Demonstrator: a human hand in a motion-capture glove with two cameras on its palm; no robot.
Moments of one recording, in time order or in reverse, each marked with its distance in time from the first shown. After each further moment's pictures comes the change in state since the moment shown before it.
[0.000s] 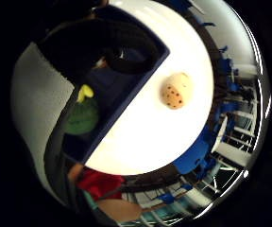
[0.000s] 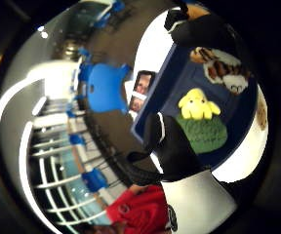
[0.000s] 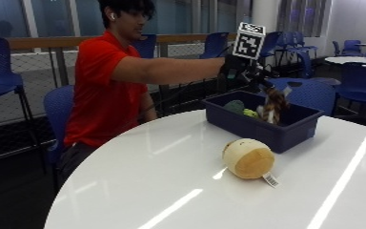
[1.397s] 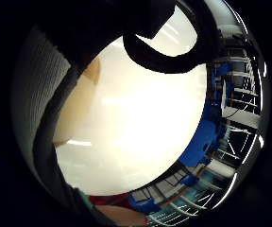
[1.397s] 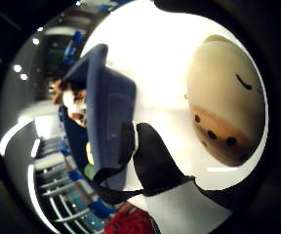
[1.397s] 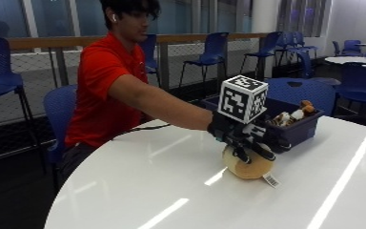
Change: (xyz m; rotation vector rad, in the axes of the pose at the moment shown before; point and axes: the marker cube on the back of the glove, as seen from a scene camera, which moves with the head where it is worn) arm 0.283 -0.023 0.052 0.092 0.132 0.452
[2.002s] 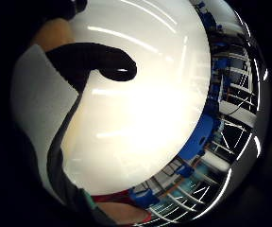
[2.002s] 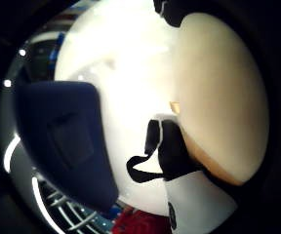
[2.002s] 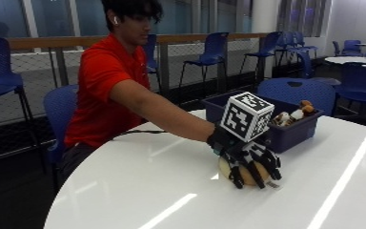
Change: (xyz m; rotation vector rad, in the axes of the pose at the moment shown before) arm 0.013 -0.013 0.037 -0.112 0.058 0.070
